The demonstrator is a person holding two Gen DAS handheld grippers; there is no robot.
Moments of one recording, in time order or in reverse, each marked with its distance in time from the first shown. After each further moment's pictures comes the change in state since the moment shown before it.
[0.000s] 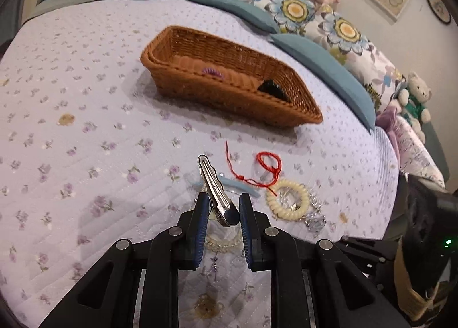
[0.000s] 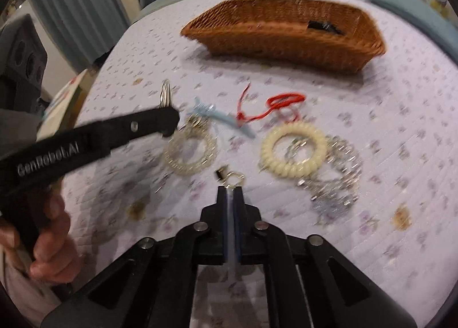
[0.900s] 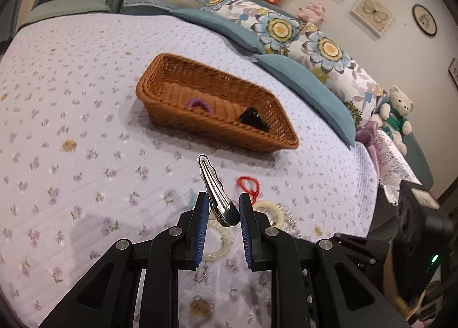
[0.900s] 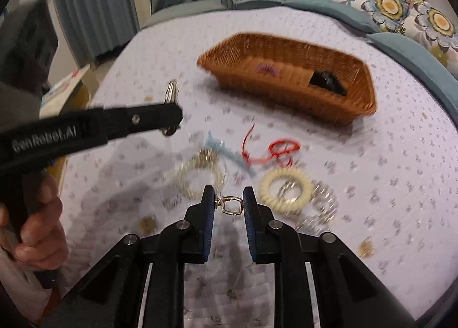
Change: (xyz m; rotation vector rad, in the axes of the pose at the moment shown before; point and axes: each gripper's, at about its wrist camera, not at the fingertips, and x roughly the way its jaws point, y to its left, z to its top) left arm -0.035 0.001 0.020 0.008 -0.078 -0.093; right arm -0.041 0.025 0.021 -0.132 -0.124 -0.108
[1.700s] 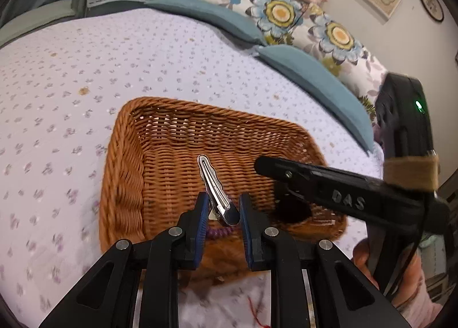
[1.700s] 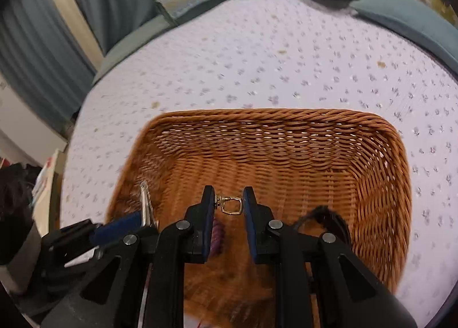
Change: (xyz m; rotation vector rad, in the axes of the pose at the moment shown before) left arm 0.142 0.032 0.150 0.106 0.128 -0.017; right arm 0.150 -0.132 0.204 0.326 0.051 0.033
